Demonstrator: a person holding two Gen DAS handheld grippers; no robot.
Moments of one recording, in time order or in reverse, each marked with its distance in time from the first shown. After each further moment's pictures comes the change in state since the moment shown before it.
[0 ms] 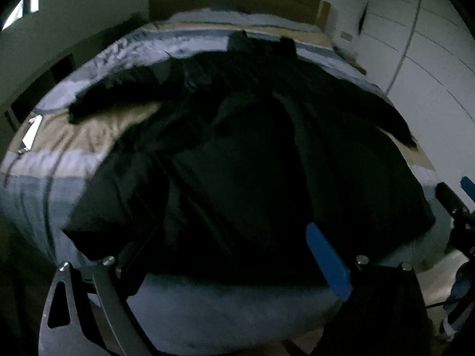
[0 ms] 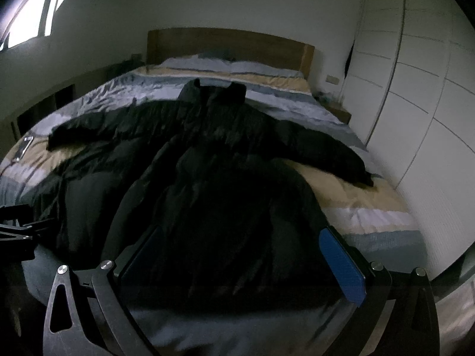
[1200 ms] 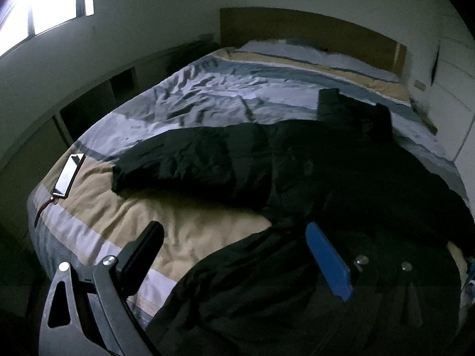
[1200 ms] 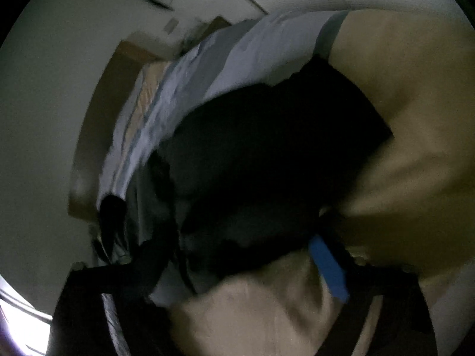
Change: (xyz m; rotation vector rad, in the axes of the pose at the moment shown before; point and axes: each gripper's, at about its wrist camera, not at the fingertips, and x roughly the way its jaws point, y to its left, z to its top) left arm 0.089 0.099 0.197 -0.189 -0.117 0.293; right arm 0.381 -0.351 0.019 1.205 0.157 0.187
